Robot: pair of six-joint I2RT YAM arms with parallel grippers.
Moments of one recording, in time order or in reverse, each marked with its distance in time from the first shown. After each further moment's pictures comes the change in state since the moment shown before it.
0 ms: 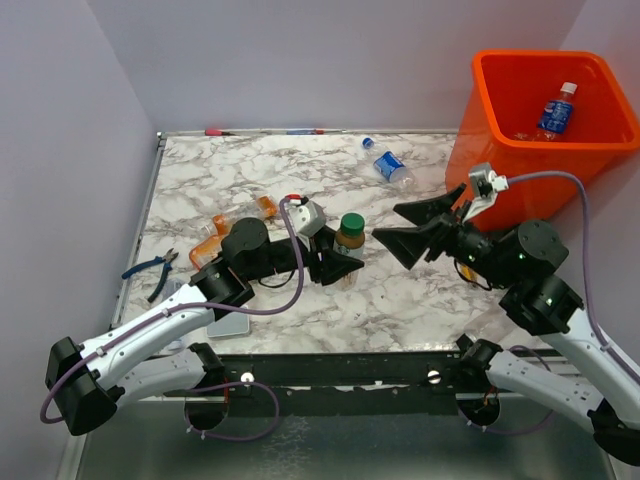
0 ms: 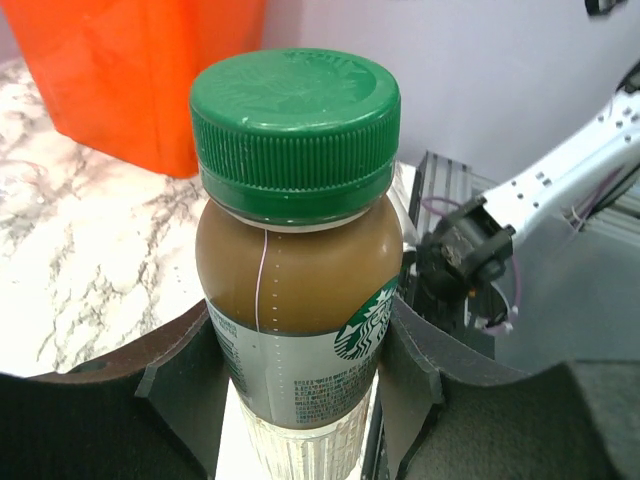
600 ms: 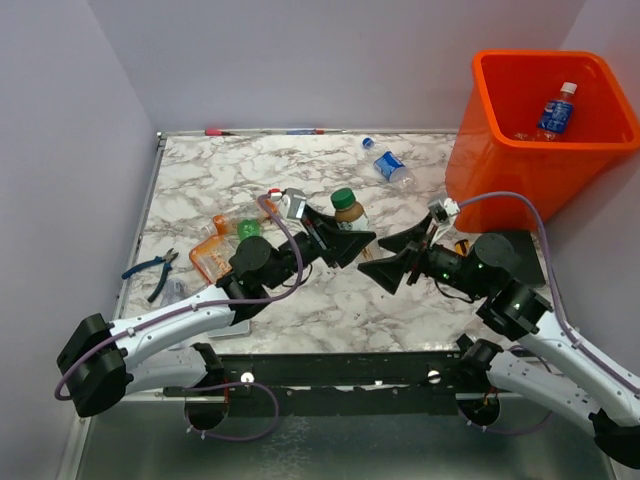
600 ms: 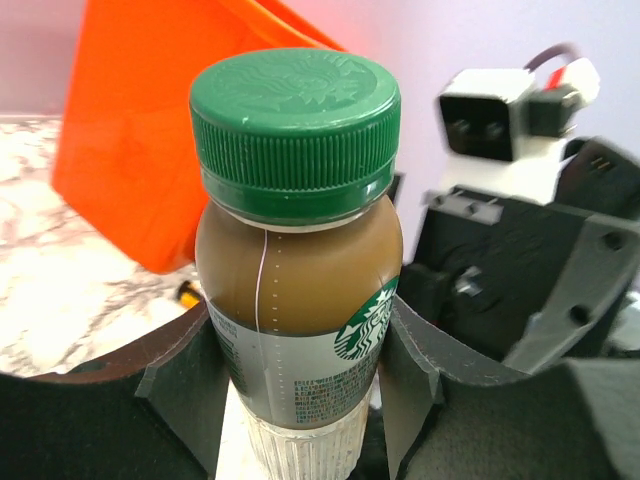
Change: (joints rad) left arm -0.083 0.134 -0.133 0.546 -0.336 -0.412; right arm 0.000 -0.019 -0.282 0.113 -0.115 0.013
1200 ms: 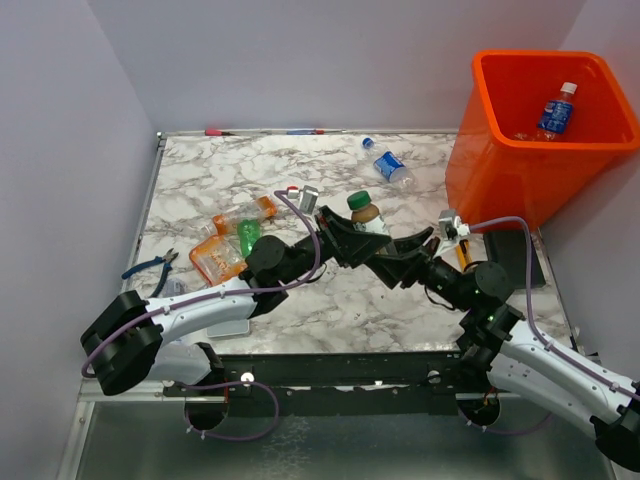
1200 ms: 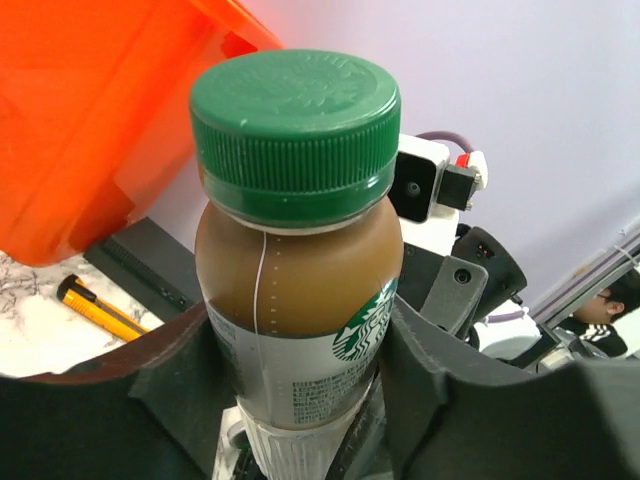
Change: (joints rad) left arm 0.003 0.161 0.005 0.220 0.105 -0.217; right arm 0.000 -0.031 -0.284 0.507 0.087 0.042
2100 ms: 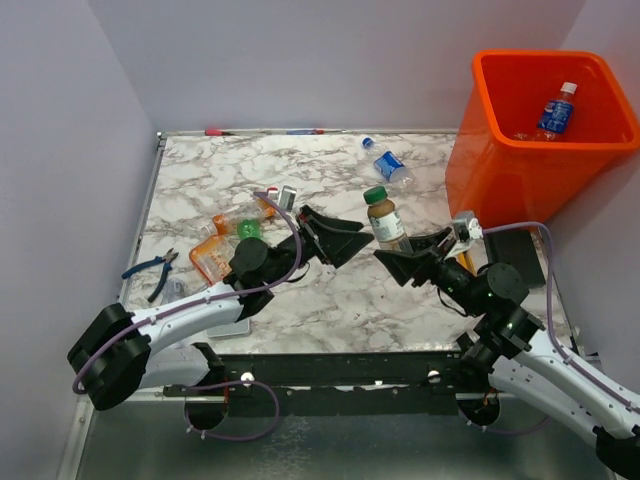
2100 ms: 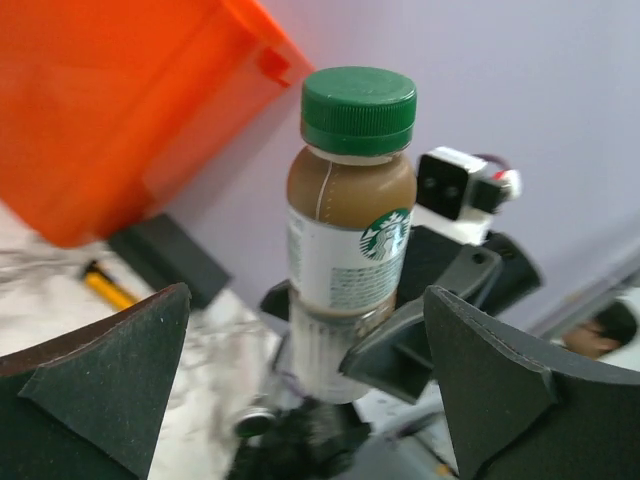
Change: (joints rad) left arm 0.086 -0.140 -0.100 -0.083 -0.012 -0.012; right arm 0.000 -0.128 0.069 -0.283 0.140 -0.109
